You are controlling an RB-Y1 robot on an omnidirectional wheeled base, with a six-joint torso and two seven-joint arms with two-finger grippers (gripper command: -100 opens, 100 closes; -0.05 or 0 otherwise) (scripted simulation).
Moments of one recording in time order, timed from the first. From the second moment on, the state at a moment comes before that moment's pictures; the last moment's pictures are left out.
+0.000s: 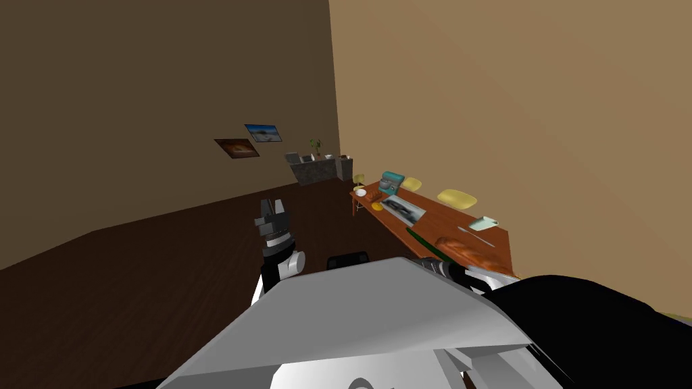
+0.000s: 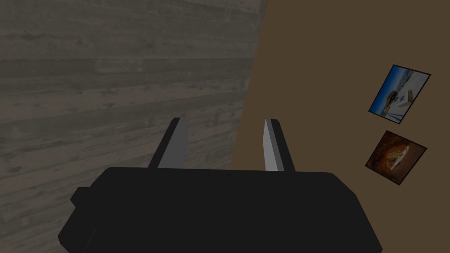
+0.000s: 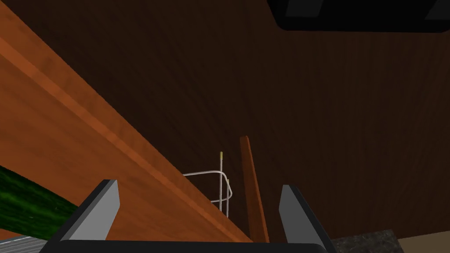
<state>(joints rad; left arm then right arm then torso) 0.49 -0.03 -0.02 -2.24 0.01 -0.63 -0.03 0.52 -1.26 0.67 -1.35 -0.03 -0.19 0.36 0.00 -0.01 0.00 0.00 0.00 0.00</state>
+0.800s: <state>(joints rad) 0.49 -0.03 -0.02 -2.24 0.01 -0.63 -0.03 0.60 -1.34 0.73 -1.29 0.04 -0.17 0.56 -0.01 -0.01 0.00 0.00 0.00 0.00</state>
